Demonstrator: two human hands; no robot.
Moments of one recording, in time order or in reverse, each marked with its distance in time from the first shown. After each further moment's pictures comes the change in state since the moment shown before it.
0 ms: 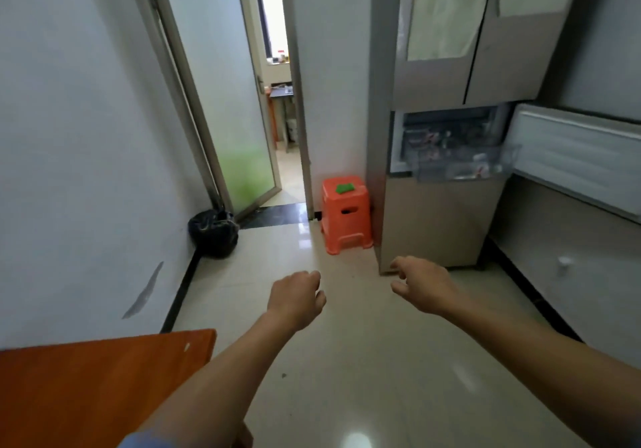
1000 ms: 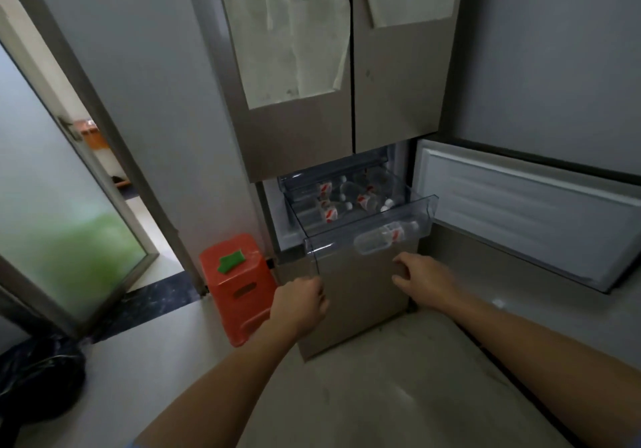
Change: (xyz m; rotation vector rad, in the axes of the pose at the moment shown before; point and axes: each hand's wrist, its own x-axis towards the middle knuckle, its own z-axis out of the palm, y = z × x) left_hand 0.602 0.232 0.066 -0.068 -0.060 0.406; right_hand 0.400 0.405 -0.098 0.115 0.113 0.417
